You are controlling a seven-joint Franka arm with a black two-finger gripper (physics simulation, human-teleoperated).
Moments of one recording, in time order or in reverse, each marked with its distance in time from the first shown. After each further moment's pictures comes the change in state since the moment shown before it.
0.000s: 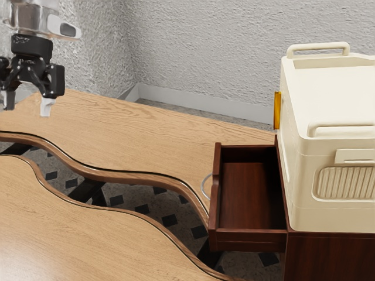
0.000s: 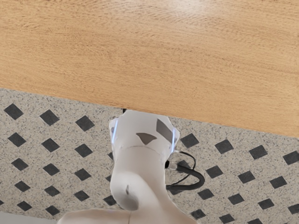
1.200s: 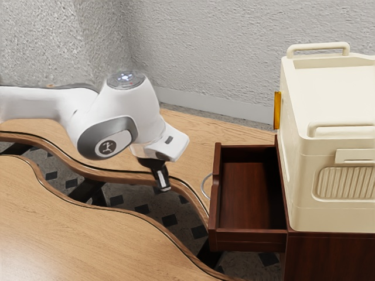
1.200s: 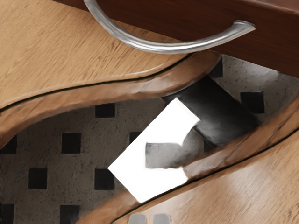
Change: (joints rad) arm -0.621 -0.079 0.175 -0.805 0.184 1.416 0.468
